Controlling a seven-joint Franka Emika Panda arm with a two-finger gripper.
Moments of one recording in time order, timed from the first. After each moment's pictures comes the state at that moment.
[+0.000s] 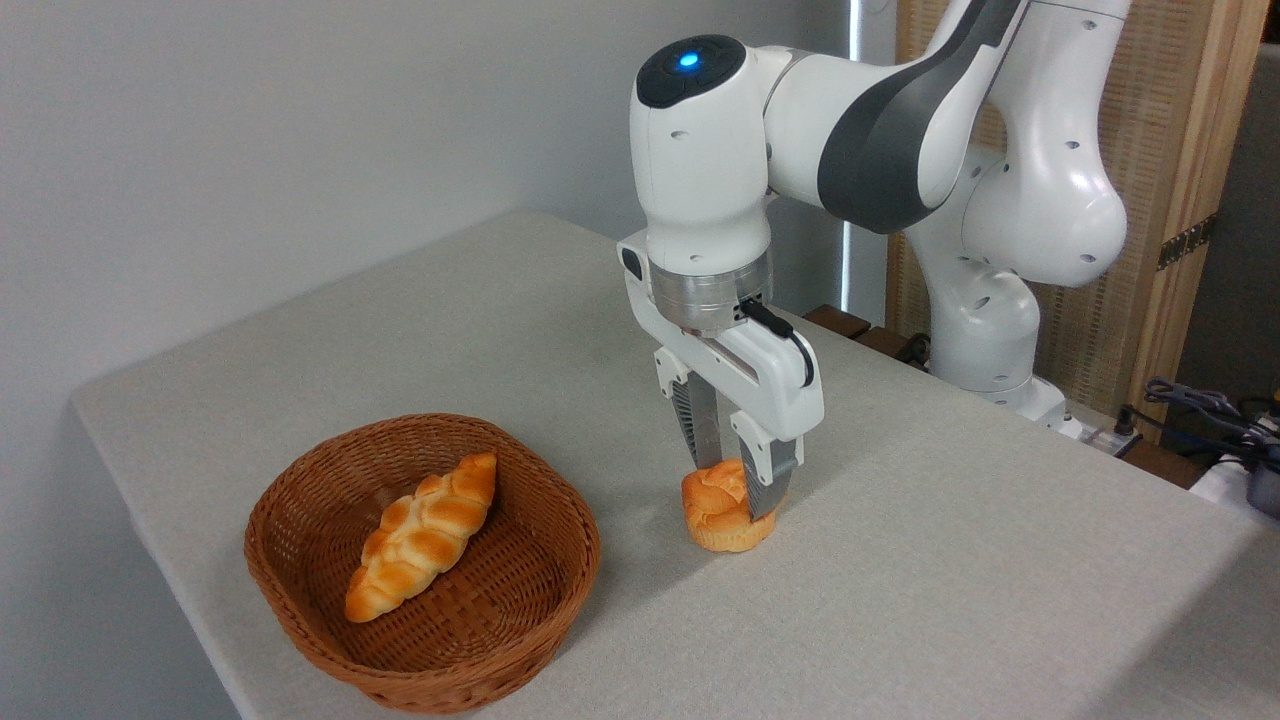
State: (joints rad) arm -0.06 -0.36 0.15 -2.45 -0.02 2.01 0.98
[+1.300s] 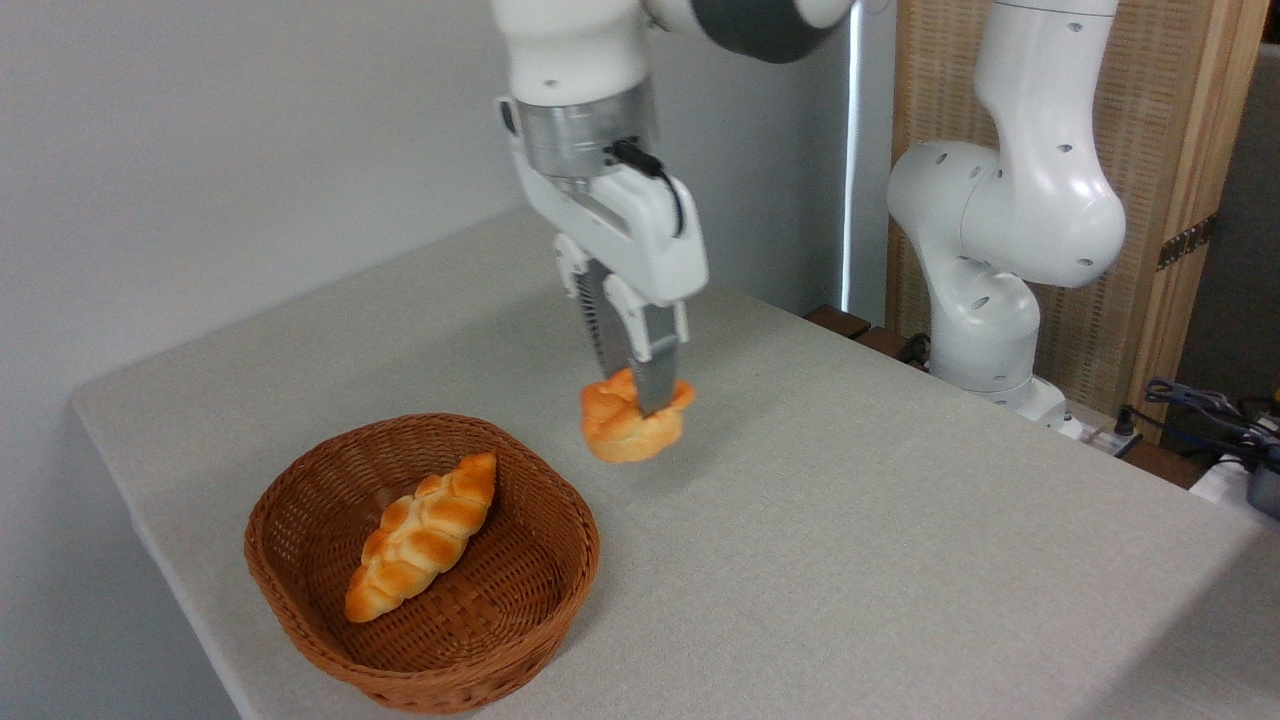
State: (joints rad) arm -0.09 -0.22 0.07 -2.00 -0.02 1.73 0.91
